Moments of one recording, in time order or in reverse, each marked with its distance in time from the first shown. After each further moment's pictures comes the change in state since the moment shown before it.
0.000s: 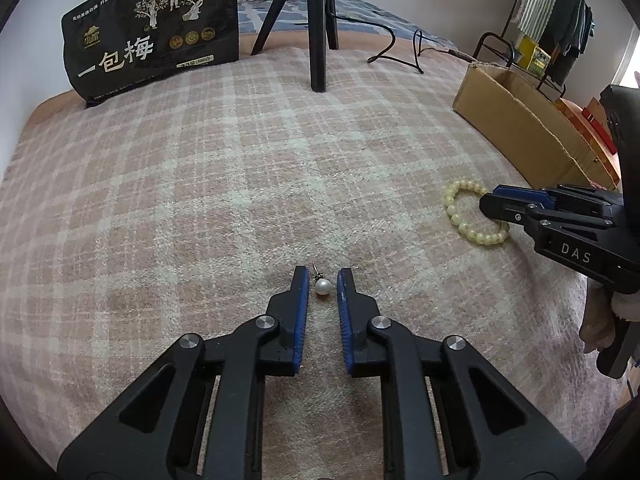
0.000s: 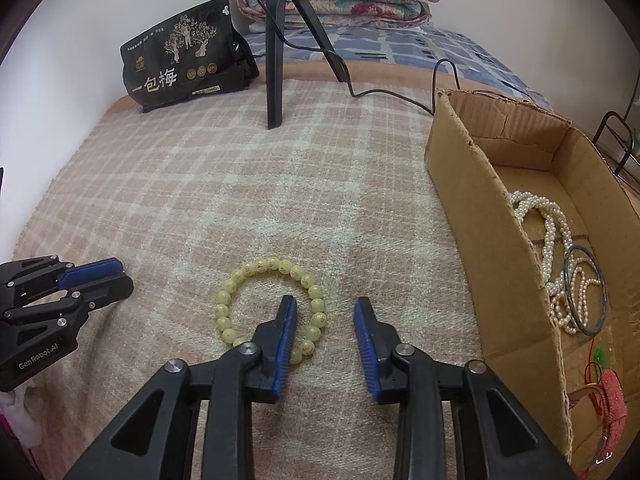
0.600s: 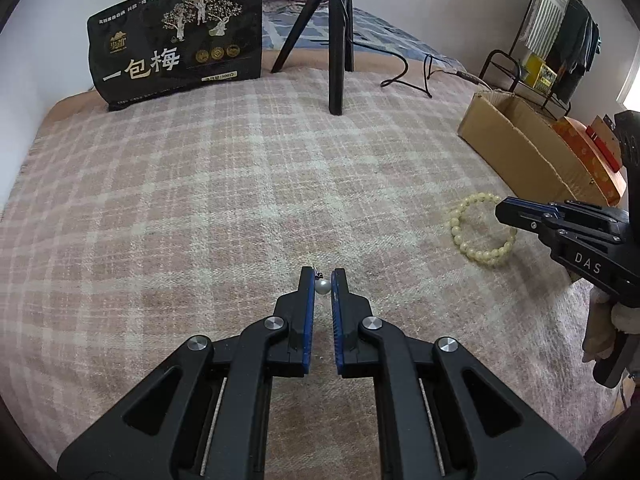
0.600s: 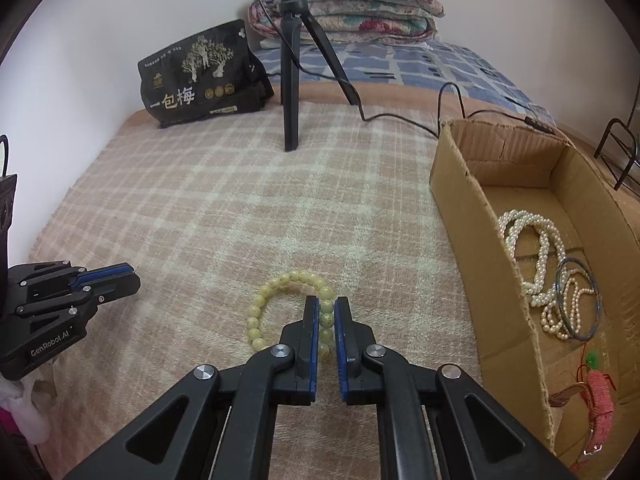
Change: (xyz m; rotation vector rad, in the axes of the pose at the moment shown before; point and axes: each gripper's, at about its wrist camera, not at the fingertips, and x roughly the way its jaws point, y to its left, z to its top) left arm -0.028 0.013 0.004 -0.052 -0.043 0.009; right arm -0.026 0.006 0.002 -0.015 -0.067 0.041
